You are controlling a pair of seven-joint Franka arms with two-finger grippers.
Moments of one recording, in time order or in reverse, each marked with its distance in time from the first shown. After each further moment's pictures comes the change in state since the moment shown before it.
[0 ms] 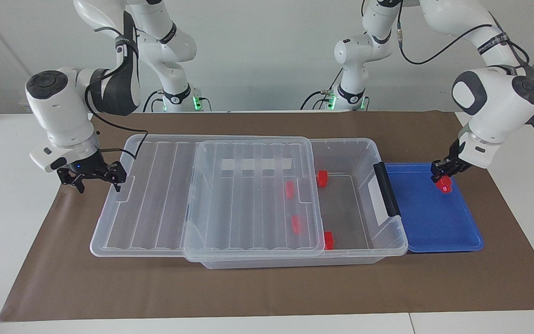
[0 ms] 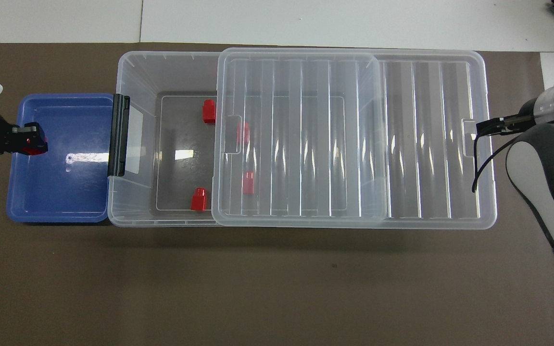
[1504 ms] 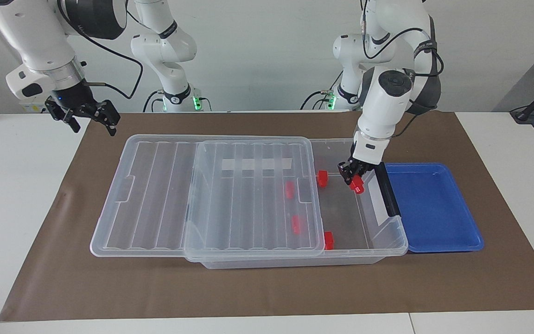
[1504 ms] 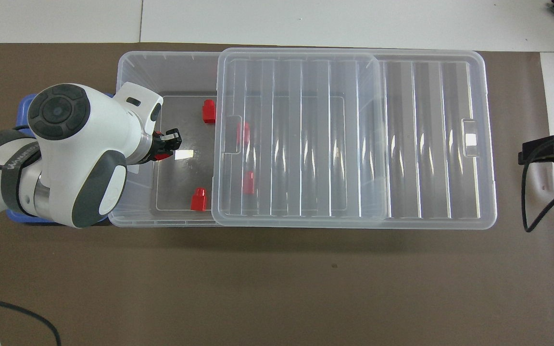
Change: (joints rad) left arm -0.291 -0.017 -0.109 -0.188 0.058 0.278 -0.536; right arm 0.012 -0.200 0.002 0.083 0.059 -0.395 0.165
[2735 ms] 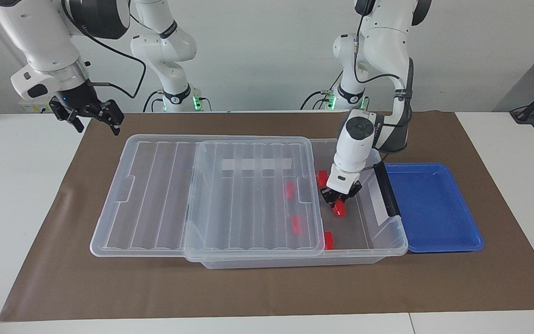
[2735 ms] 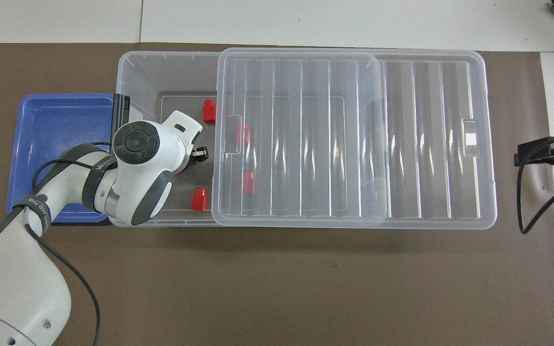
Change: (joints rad) left arm -0.043 0.193 0.002 -0.098 0.123 0.296 0.003; right arm 0.040 0.000 -0.033 -0.001 0.000 -0.009 0.001
